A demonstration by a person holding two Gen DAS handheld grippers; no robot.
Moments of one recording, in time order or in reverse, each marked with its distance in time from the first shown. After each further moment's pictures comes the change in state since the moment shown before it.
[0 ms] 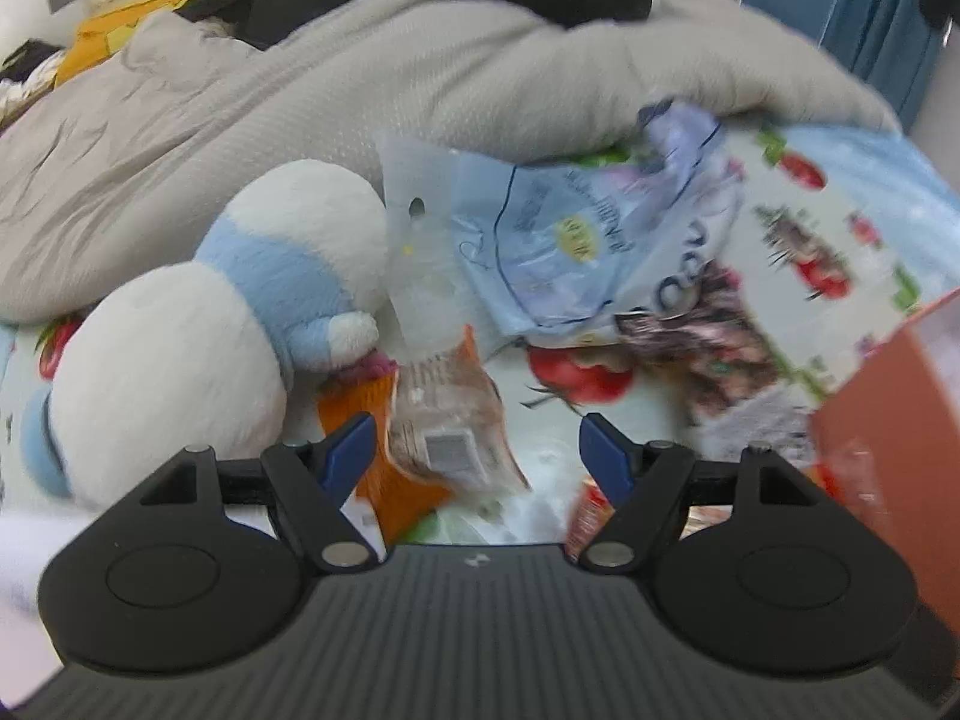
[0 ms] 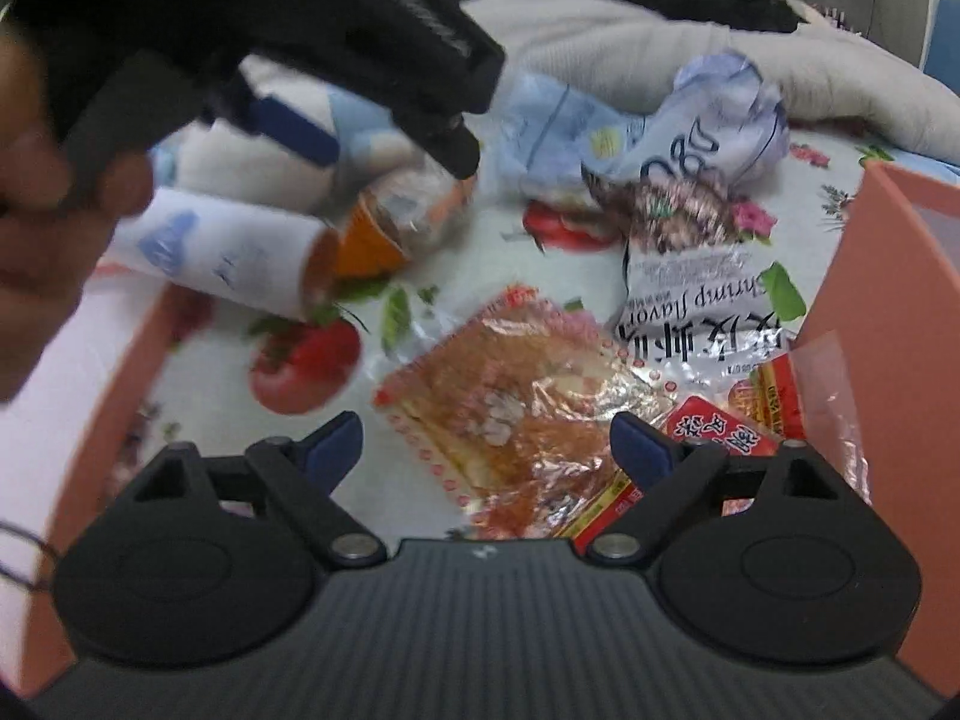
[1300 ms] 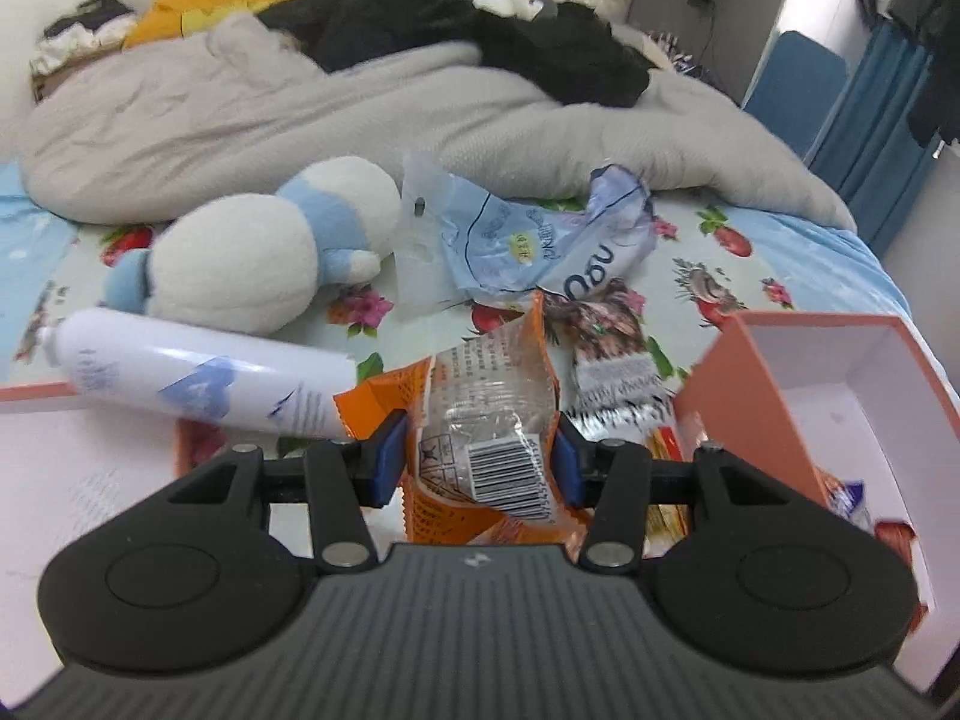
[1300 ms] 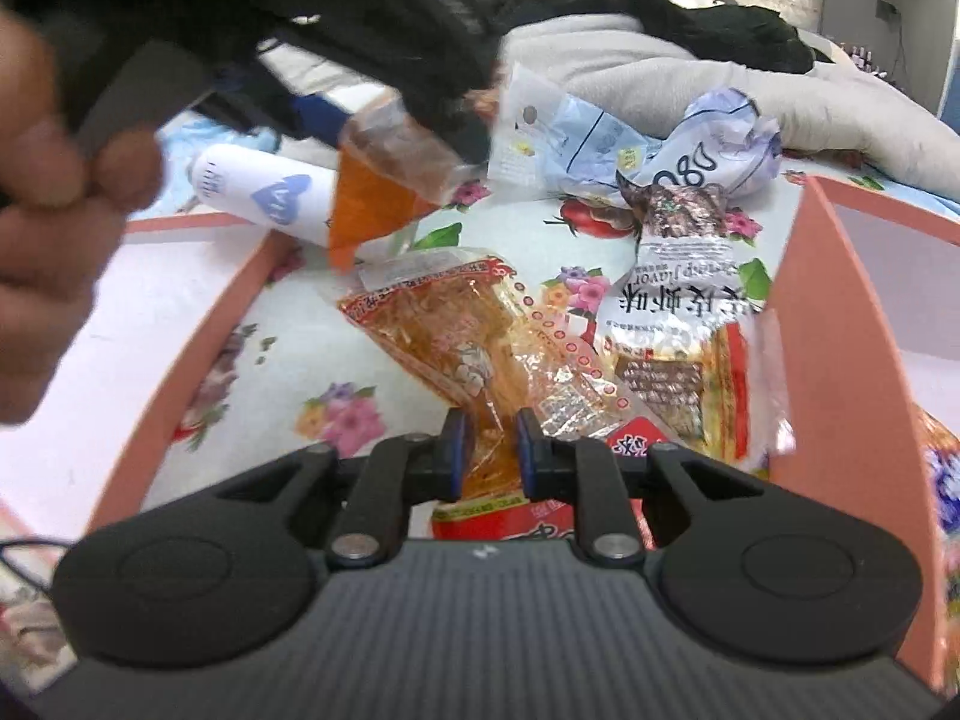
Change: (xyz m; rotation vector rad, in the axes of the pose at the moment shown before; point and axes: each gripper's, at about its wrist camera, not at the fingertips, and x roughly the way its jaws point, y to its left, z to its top) left arm -0.150 -0.027 -0.095 -0.208 -0.153 -0.042; right arm -0.106 0.011 -0.043 -0.027 -0.052 0.061
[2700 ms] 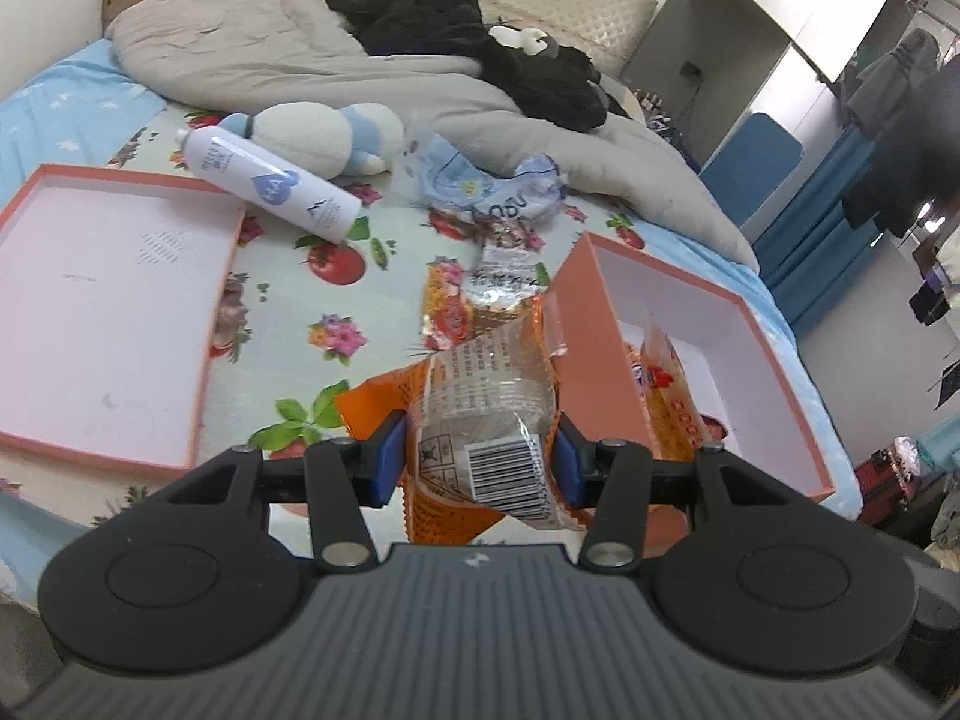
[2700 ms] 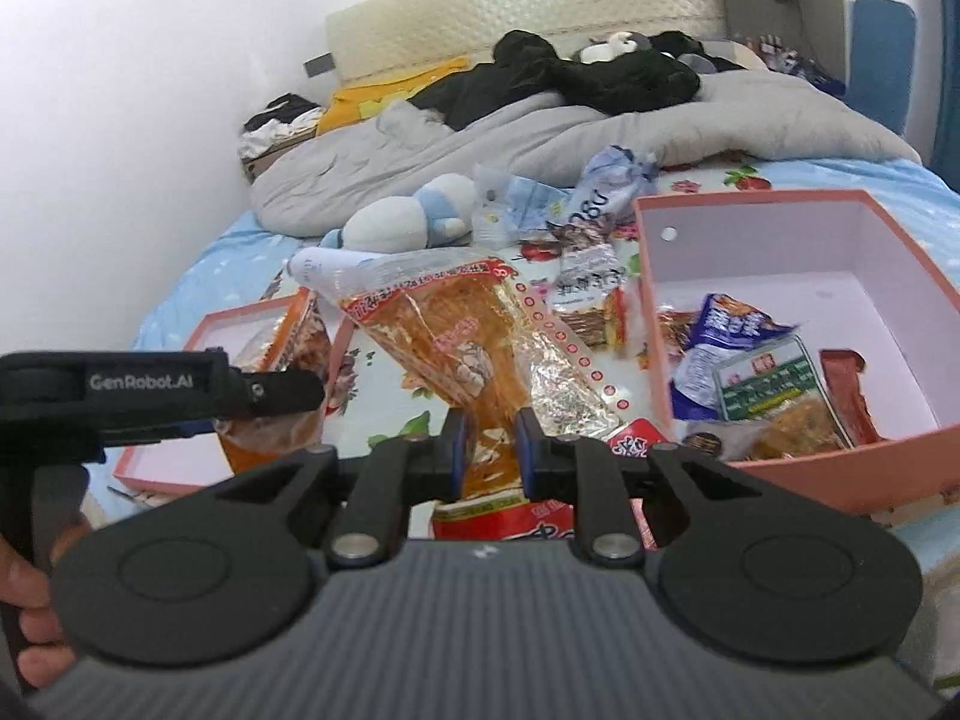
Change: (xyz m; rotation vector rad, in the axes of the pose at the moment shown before) left arm -0.223 -0.032 -0.164 -0.231 -0.046 -0.125; right arm -0.230 -0.009 -0.057 0.203 -0.115 0.006
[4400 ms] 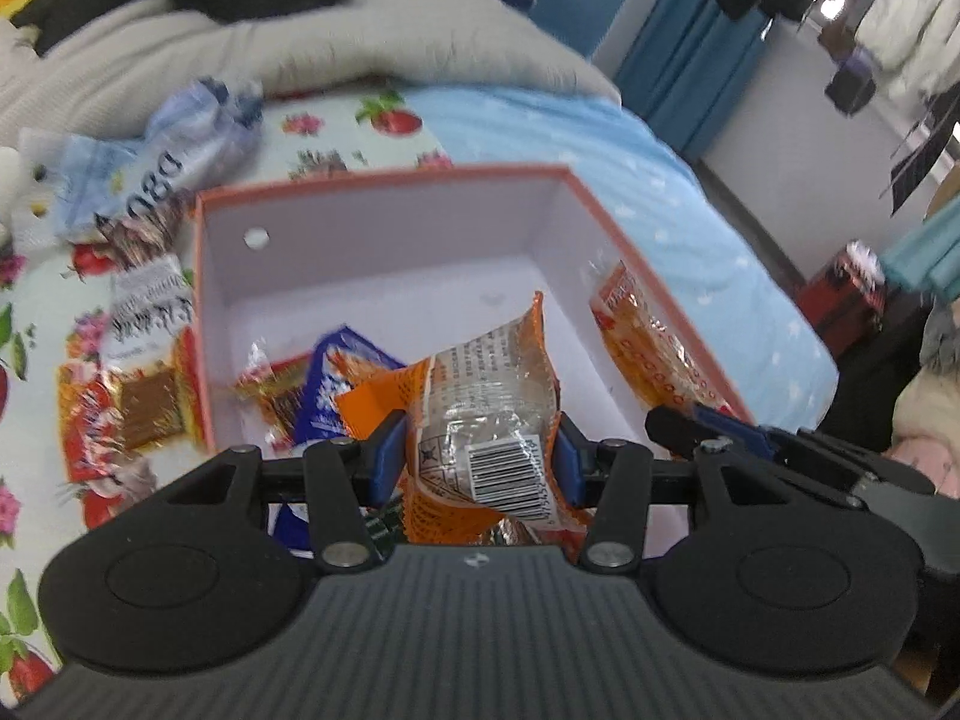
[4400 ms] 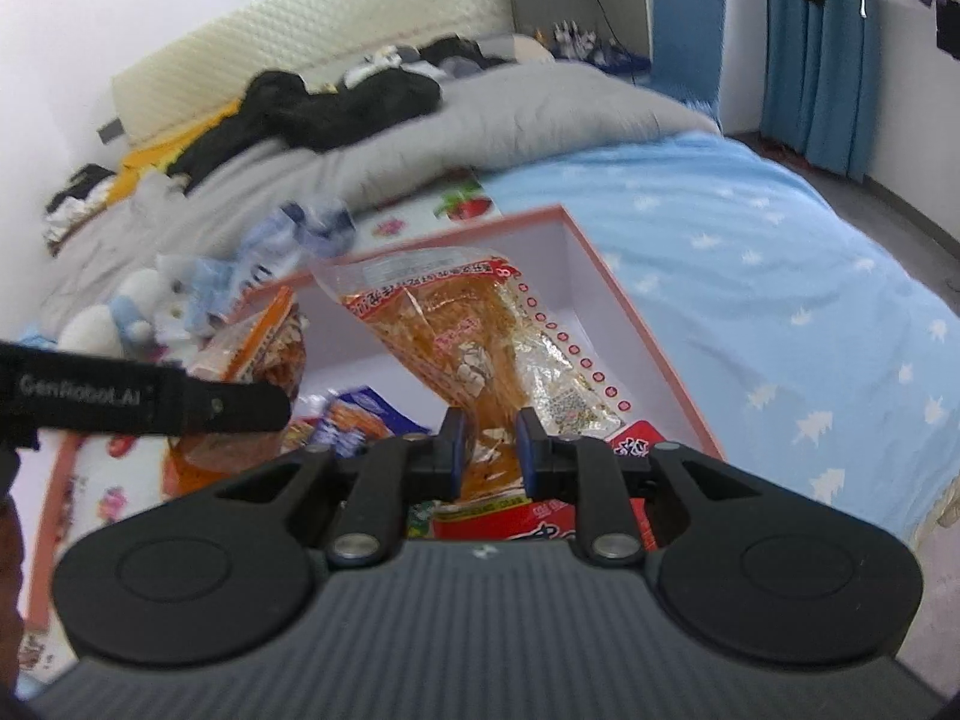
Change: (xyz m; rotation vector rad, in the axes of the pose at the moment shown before) left arm 0.263 -0.252 0.043 0.365 0.282 -0.149; right arm 0.063 -0.245 0.054 0.164 -0.009 -0.314
